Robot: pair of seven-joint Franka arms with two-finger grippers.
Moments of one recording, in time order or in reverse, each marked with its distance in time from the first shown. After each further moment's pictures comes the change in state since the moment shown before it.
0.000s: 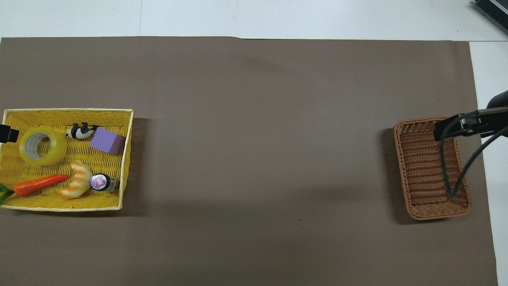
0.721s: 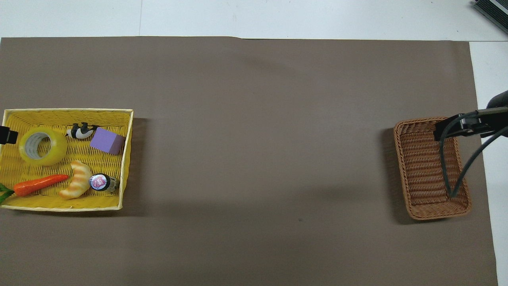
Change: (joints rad) left arm 0.002 0.000 0.004 -0.001 0.000 -0.005 -0.002; right arm 0.000 0.000 0.000 0.000 0.000 0.000 0.000
